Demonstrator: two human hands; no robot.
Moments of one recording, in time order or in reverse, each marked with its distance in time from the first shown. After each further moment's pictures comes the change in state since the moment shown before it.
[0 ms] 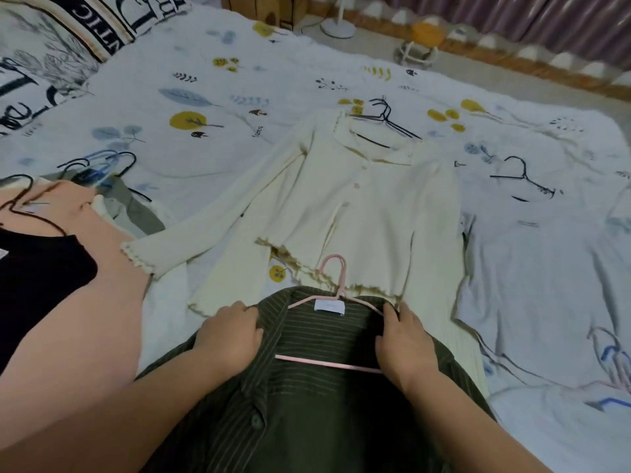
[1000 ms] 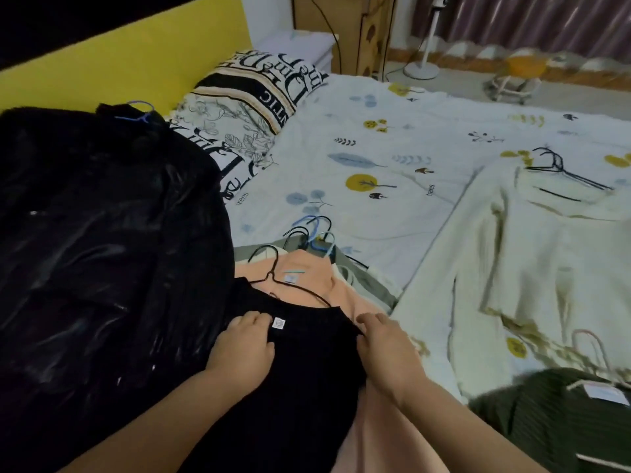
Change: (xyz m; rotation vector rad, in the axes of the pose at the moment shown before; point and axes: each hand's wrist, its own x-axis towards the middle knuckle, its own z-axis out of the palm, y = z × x) left_hand -0.047 -0.366 -0.127 -0.098 0.189 -0.159; right_hand -0.011 -0.431 0.008 0.275 0.144 -0.363
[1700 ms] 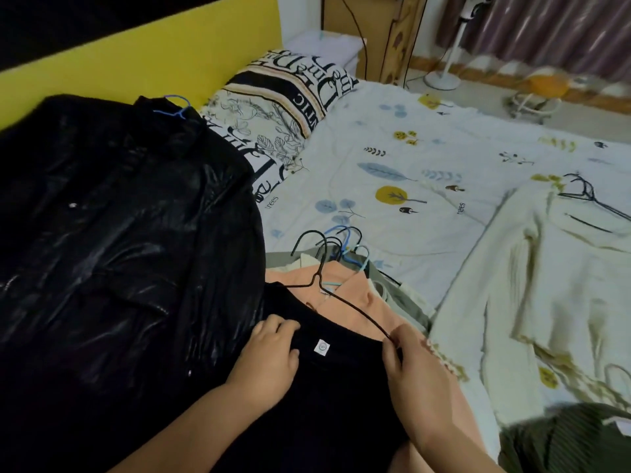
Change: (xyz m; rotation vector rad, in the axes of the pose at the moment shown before) left_hand -0.005 -0.042 -0.016 -0.228 0.077 0.107; right_hand -0.020 -0.059 0.002 0.108 0.229 0.134
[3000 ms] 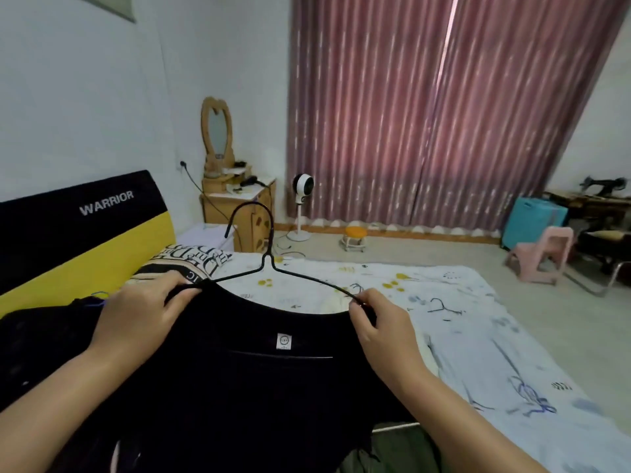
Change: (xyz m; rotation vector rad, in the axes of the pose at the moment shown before) left_hand -0.308 0.215 -0.299 0.100 0.881 0.591; right_hand -0.305 -0.059 -0.406 0.342 0.525 -0.266
